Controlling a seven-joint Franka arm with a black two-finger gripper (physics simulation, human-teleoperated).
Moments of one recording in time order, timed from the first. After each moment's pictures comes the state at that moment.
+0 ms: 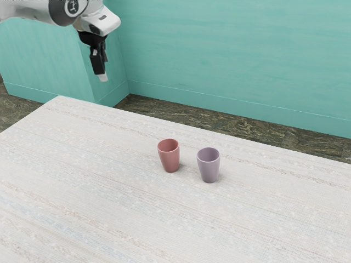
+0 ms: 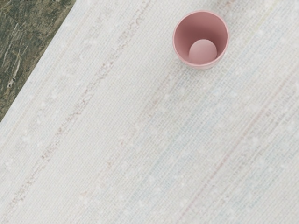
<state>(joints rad) -0.11 0.14 0.16 -1.42 0.10 1.74 0.98</state>
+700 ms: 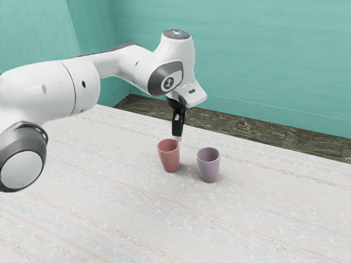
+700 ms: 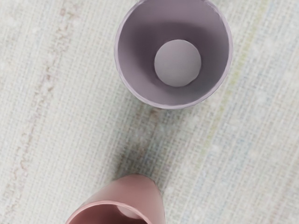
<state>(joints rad) -0.37 0.52 0.16 -1.36 0.07 1.95 0.96</state>
